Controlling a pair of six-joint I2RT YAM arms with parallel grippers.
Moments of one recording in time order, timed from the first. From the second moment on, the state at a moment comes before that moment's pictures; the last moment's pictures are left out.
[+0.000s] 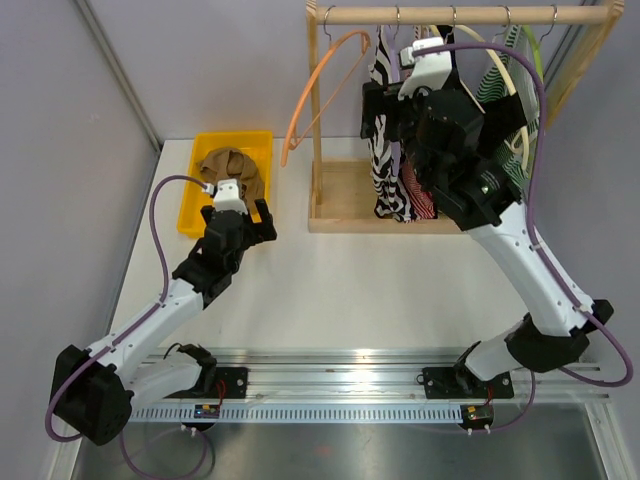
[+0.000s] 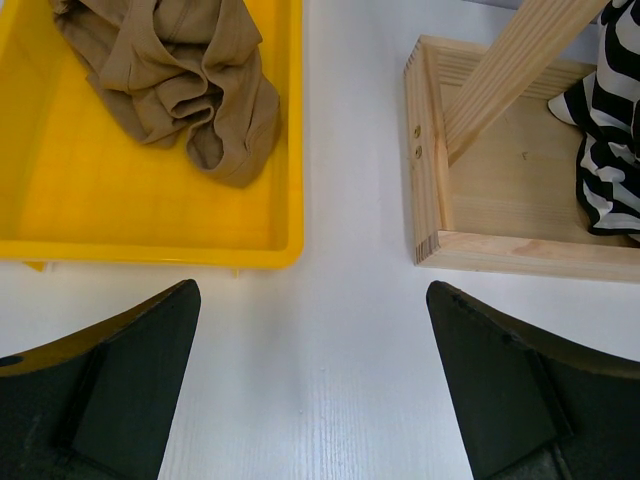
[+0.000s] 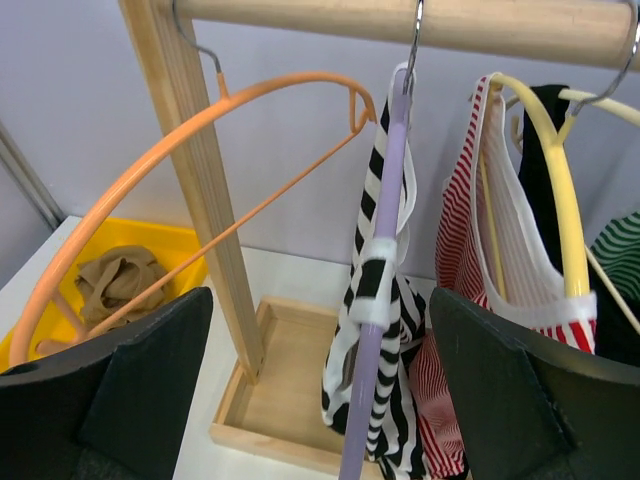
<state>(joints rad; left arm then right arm) -0.50 1.03 0.70 -0.02 -0.41 -0.35 0.75 1.44 1.93 -0.44 0.55 -0.03</state>
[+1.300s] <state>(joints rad) -0.50 1.06 0.69 -0.03 -0.41 -0.35 0.41 2.00 2.60 -0.66 0.16 0.02</state>
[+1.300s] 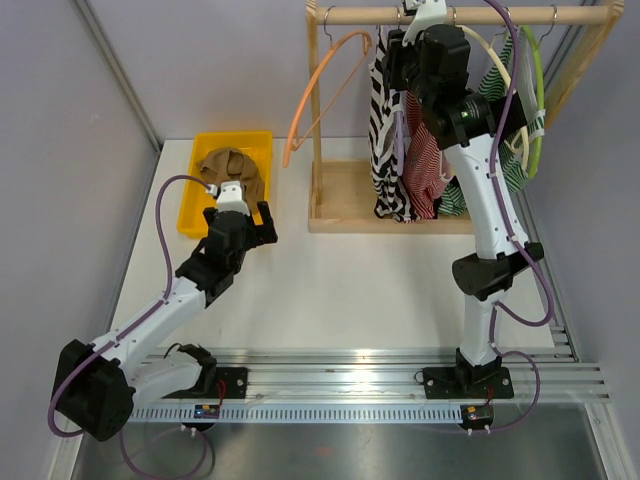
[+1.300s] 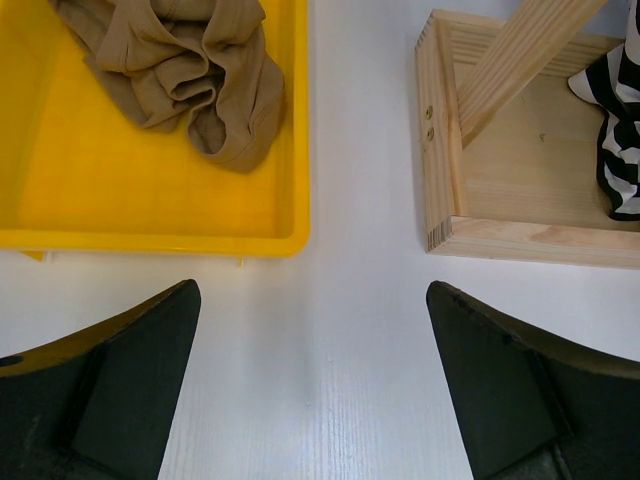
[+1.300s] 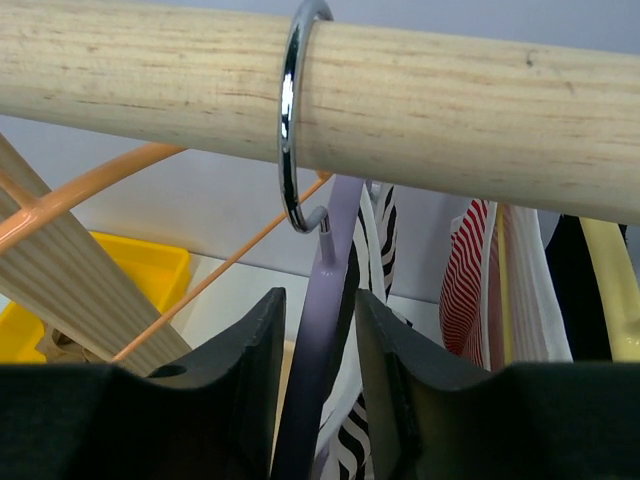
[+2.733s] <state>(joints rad) -0.50 0.97 0.64 -0.08 -0.40 -0.35 0.44 1.91 2.61 -0.67 0.17 -0.02</state>
